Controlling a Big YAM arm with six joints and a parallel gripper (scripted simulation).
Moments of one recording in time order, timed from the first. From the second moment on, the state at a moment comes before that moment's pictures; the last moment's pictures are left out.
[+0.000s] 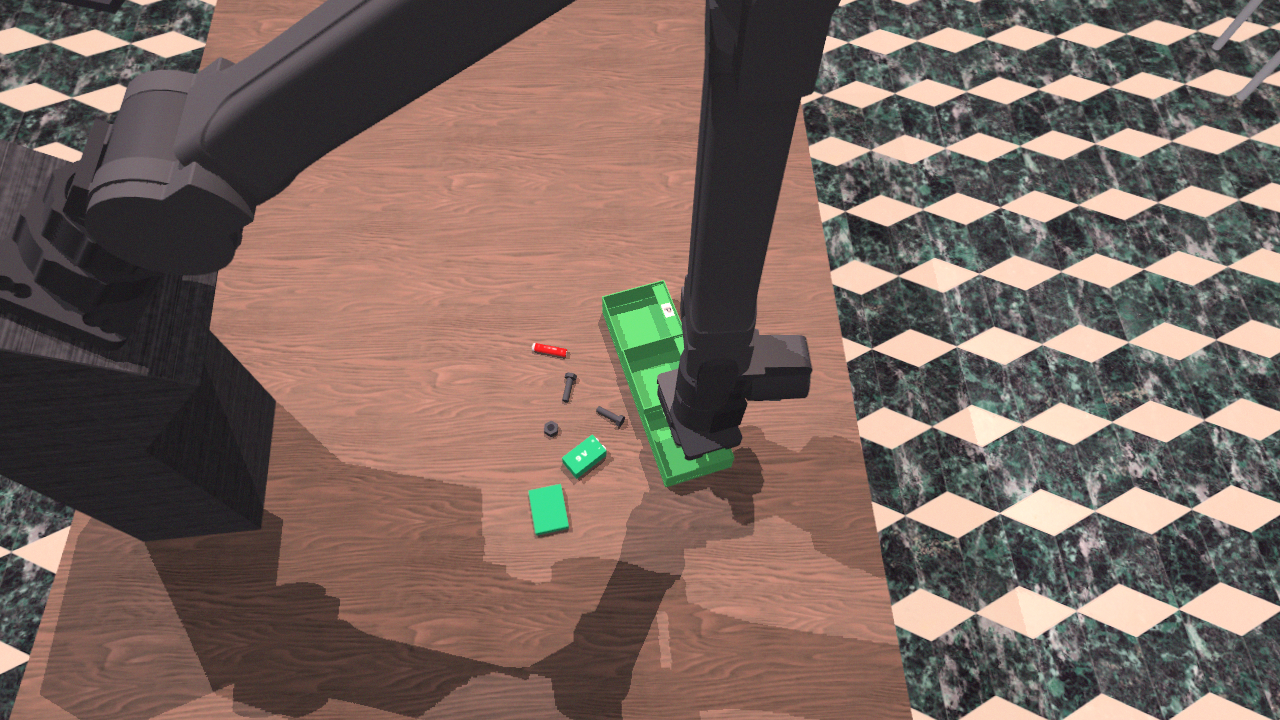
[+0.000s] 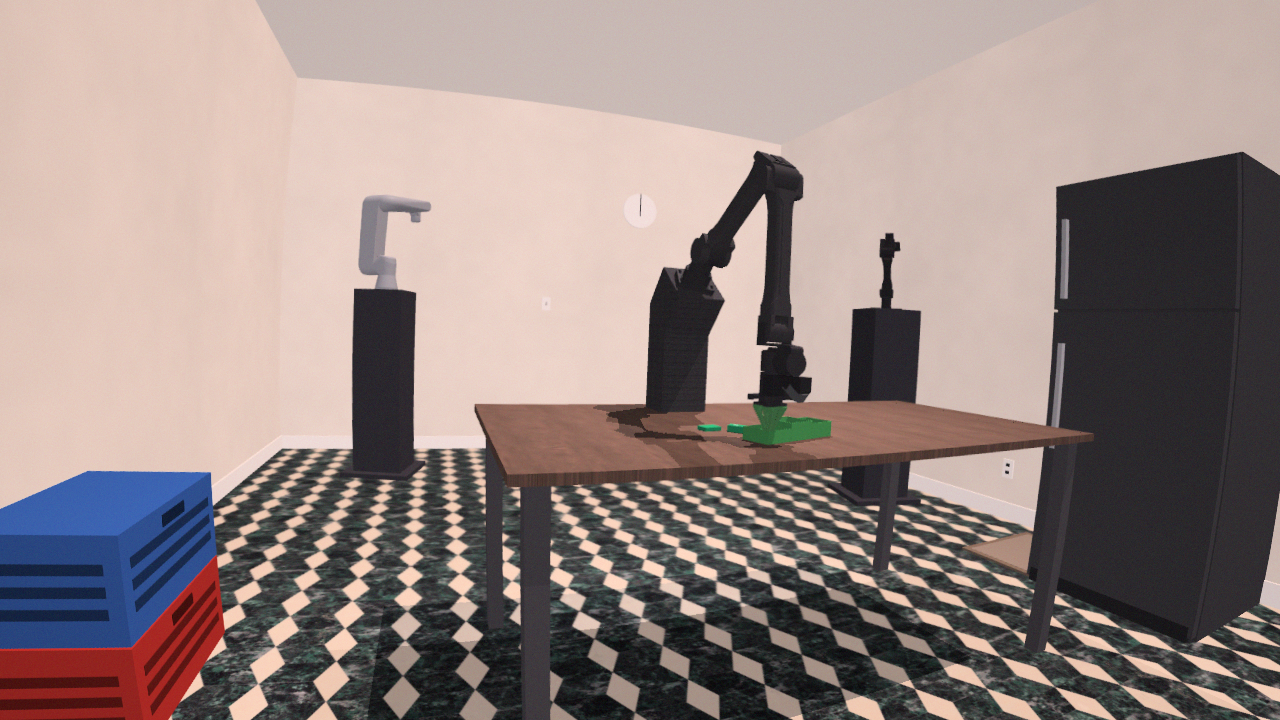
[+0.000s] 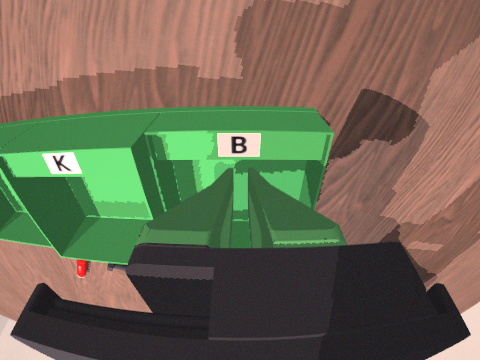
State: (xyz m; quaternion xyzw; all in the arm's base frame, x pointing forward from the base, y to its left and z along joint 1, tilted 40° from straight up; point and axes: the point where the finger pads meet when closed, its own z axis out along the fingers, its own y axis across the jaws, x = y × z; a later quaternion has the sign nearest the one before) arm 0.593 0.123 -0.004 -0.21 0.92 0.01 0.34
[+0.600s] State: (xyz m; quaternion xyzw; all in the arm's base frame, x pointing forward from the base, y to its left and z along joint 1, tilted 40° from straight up) arm 0.592 0.123 -0.003 -0.22 0.92 0.01 0.34
